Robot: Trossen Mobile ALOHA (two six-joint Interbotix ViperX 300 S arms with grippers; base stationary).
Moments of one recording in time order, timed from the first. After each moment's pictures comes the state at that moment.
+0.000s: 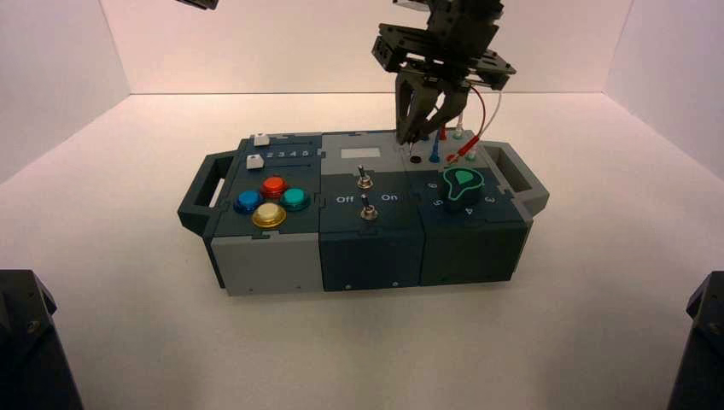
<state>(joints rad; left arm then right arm) -0.55 -0.73 0.96 -0.08 0.58 0.06 0.59 0.04 0.67 0.35 0.58 -0.05</state>
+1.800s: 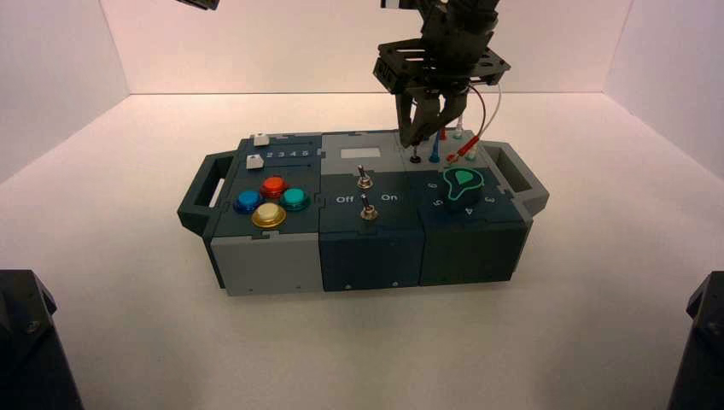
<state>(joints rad) -0.55 -0.73 0.96 -0.07 0.58 0.06 0.63 0.06 0.68 0.16 0.50 -0.03</state>
